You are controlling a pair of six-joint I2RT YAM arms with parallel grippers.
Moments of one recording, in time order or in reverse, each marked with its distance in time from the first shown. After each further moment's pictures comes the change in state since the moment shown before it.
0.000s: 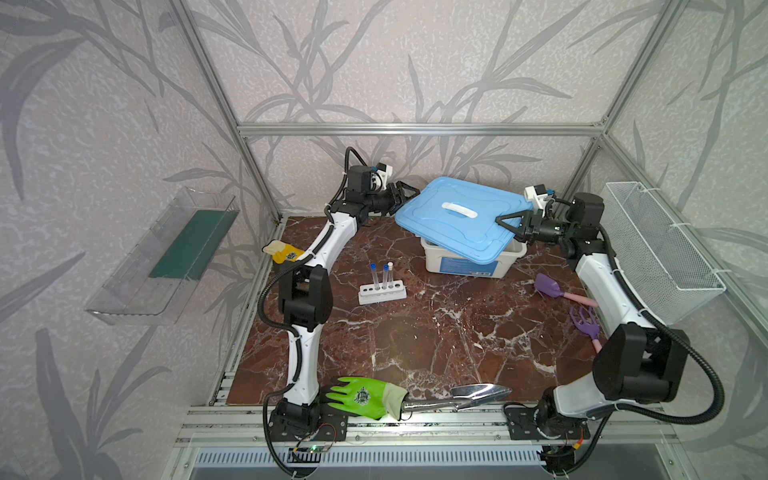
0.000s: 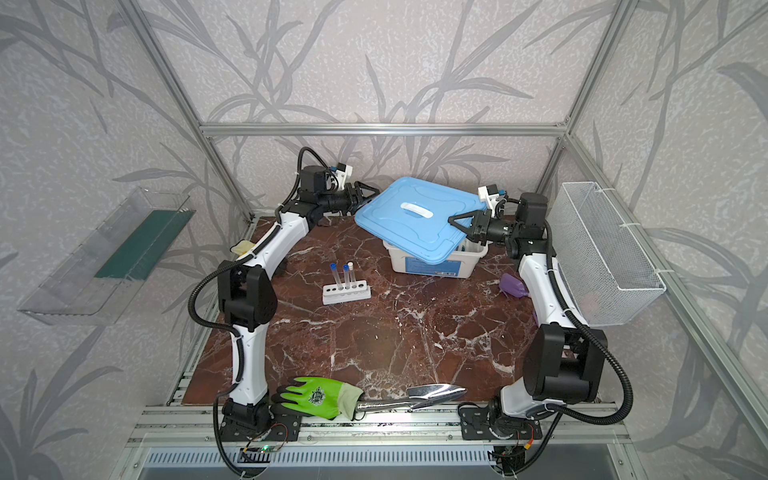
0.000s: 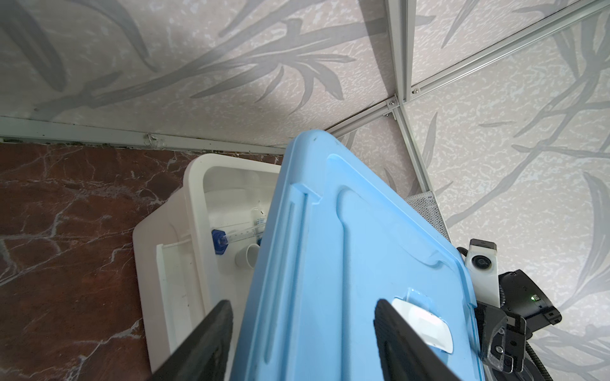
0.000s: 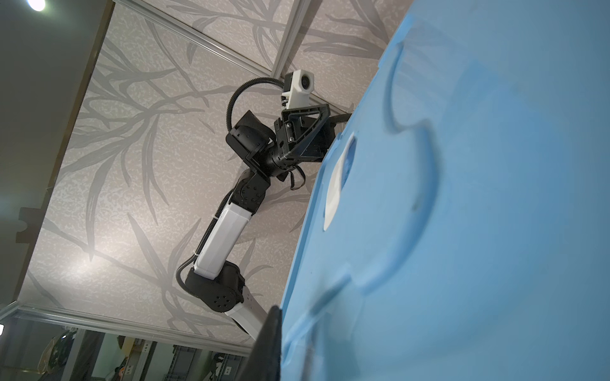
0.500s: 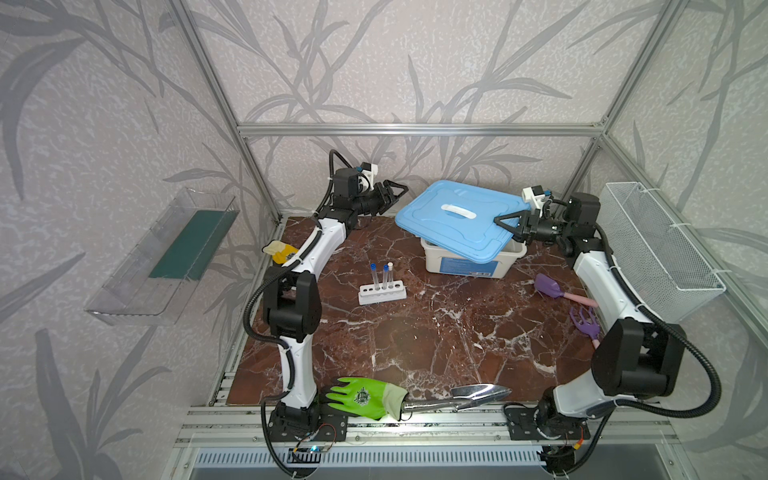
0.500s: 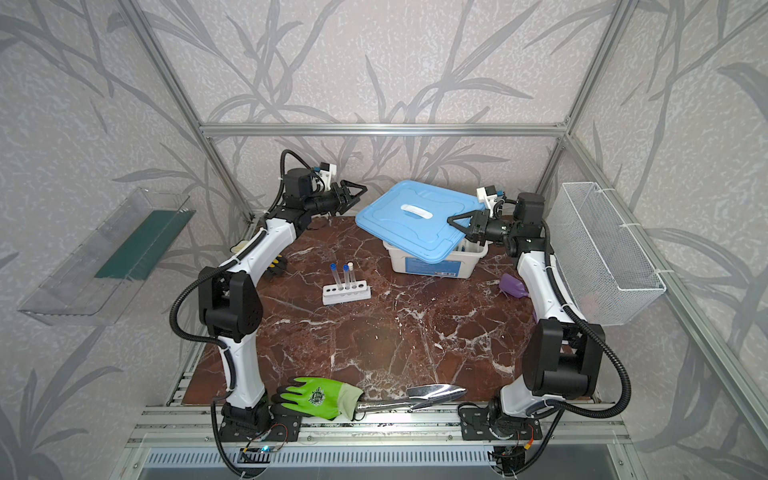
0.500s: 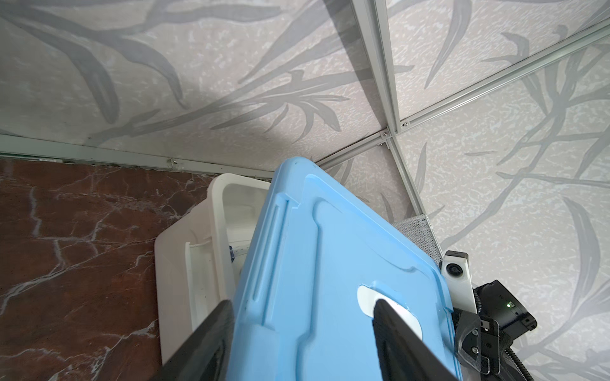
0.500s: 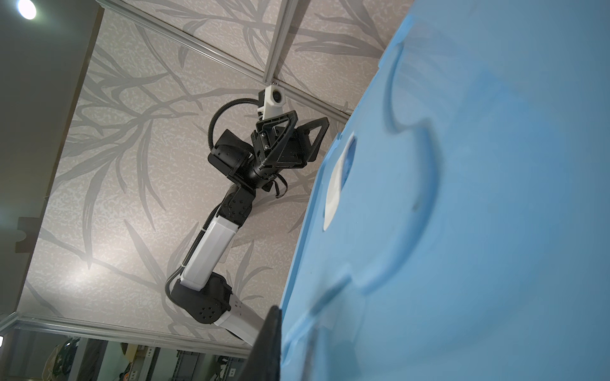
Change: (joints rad) left arm 0.032 -0.118 -0.187 0.167 -0.051 -0.074; right arm 0.000 0.024 0.008 -0.028 0.014 -0.007
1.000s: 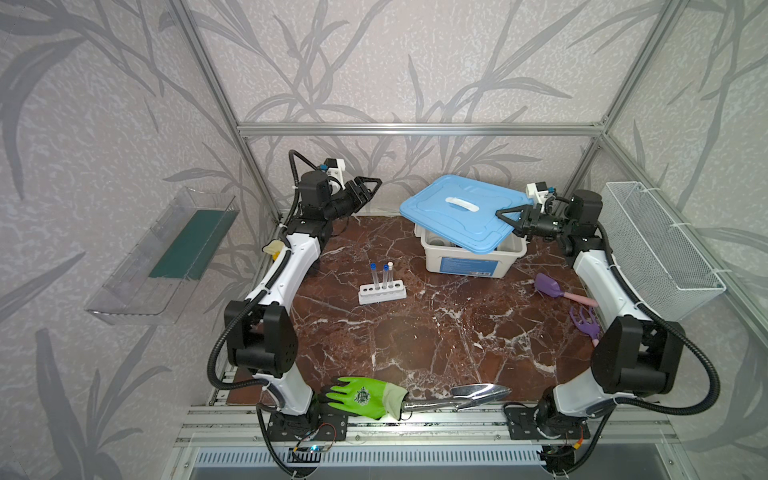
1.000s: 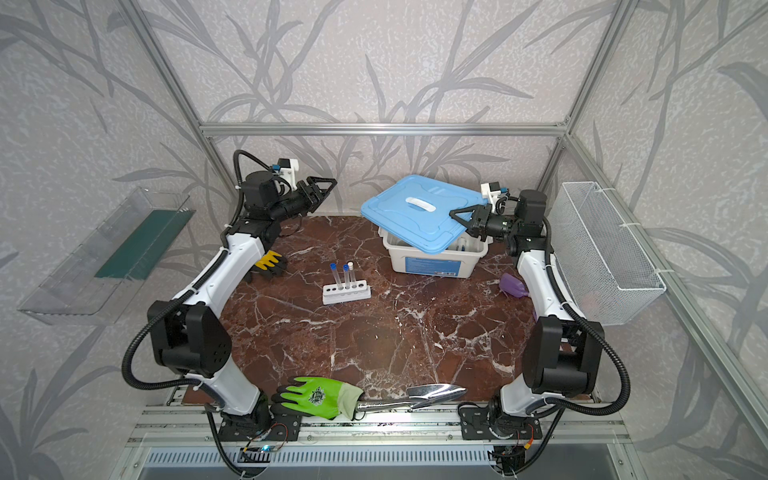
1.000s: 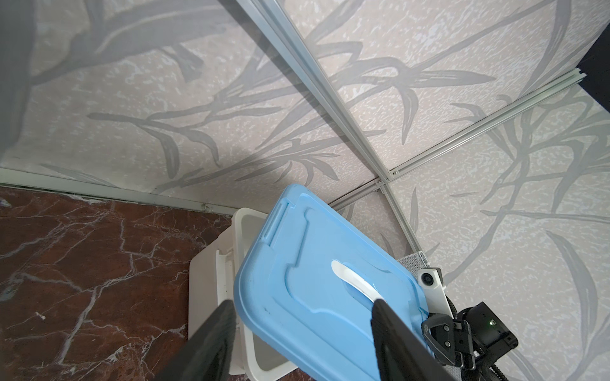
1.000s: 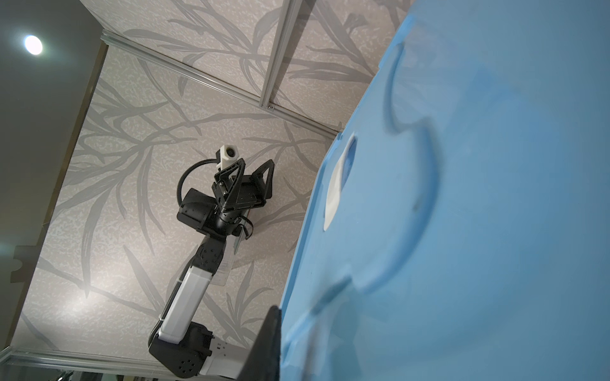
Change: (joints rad) left arm 0.091 -0.321 -0.295 0.071 -0.131 0.006; right arm 0.000 0.020 0.021 0.055 0.050 0.074
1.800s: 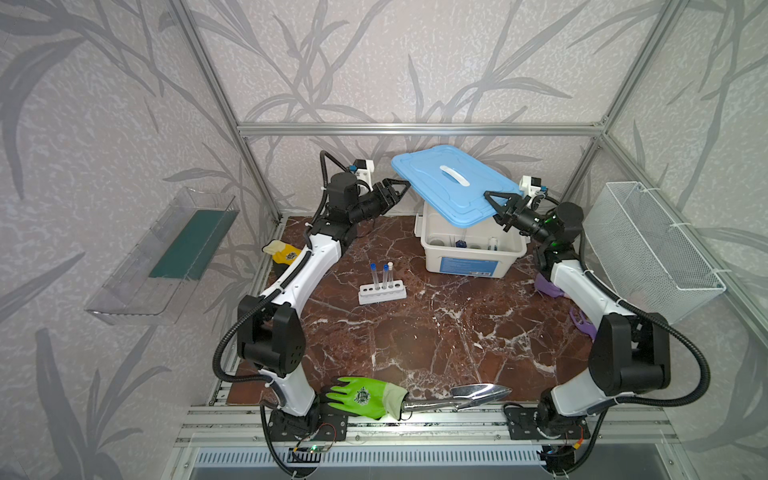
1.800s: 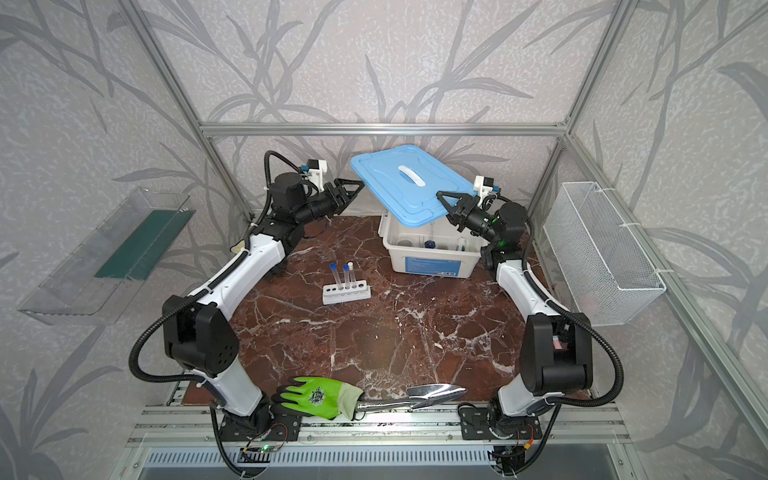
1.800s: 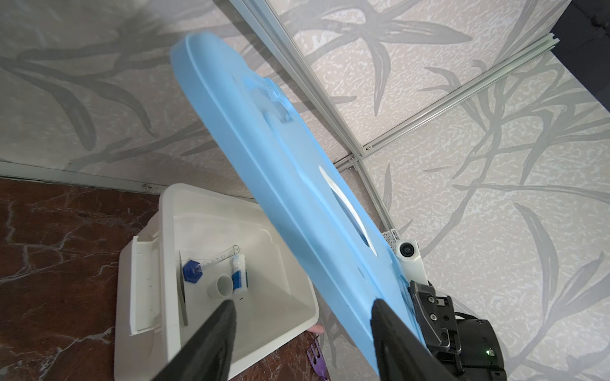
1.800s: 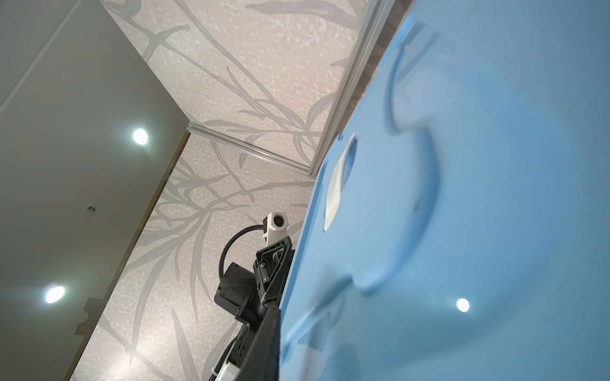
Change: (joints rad) left arm -0.135 -0.023 -0.003 0.046 -0.071 -0.057; right arm 0.149 0.001 -0.143 0.666 0.322 0.511
